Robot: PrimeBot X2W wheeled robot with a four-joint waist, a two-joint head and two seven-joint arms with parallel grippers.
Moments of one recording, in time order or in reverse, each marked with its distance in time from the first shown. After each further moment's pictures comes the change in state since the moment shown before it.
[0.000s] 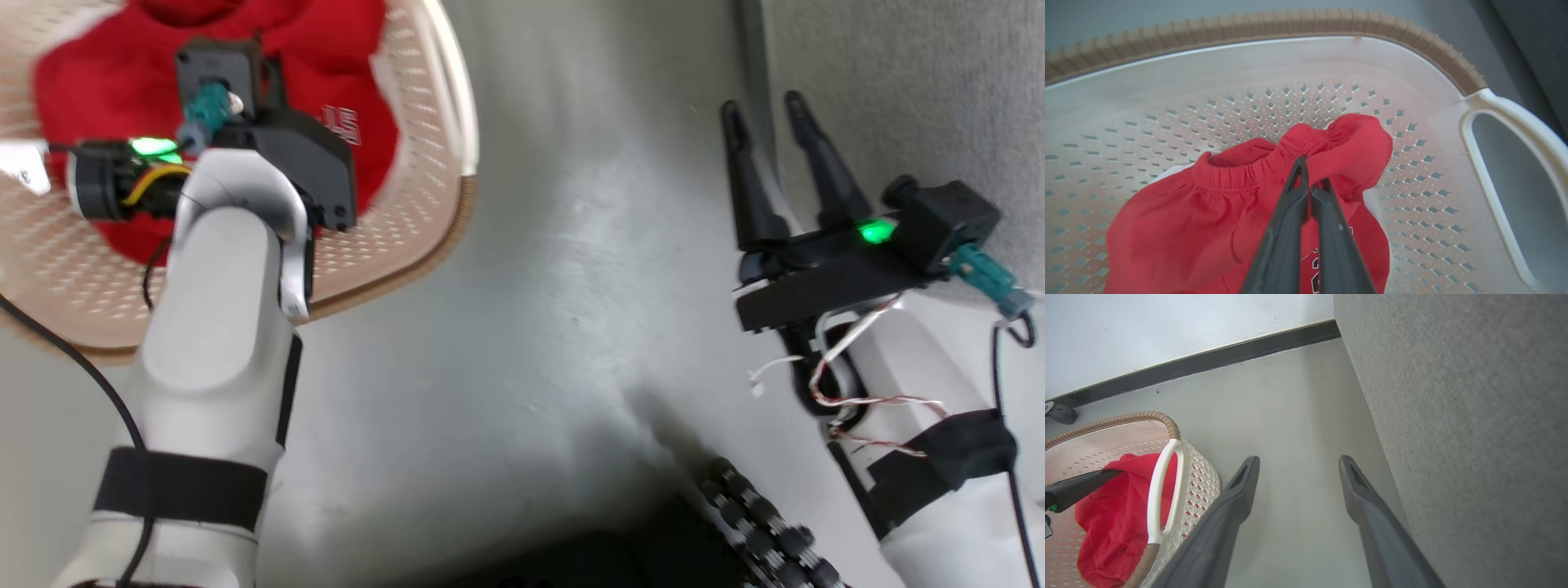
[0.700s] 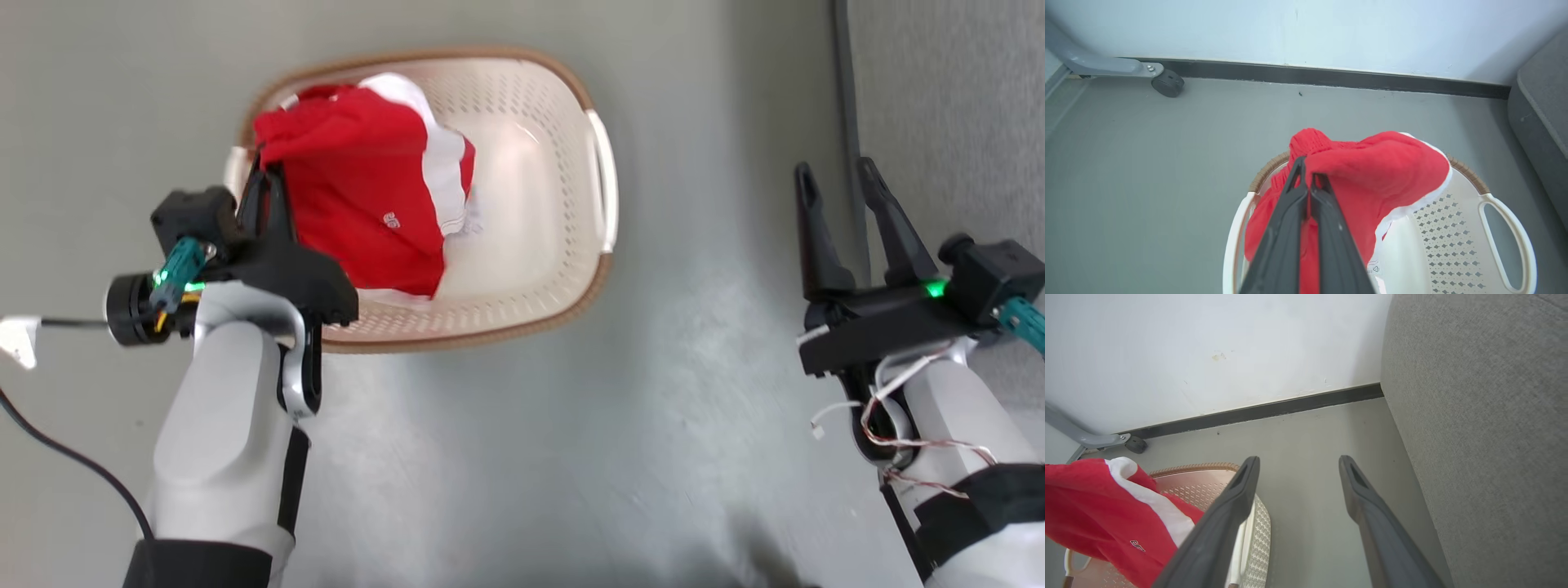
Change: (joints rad) left arm 0.195 -0.015 0.061 0.003 -0.174 -0.051 -0.244; right arm 0.112 -0.049 -0.126 0.035 -0.081 0.028 0.000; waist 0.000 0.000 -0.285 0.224
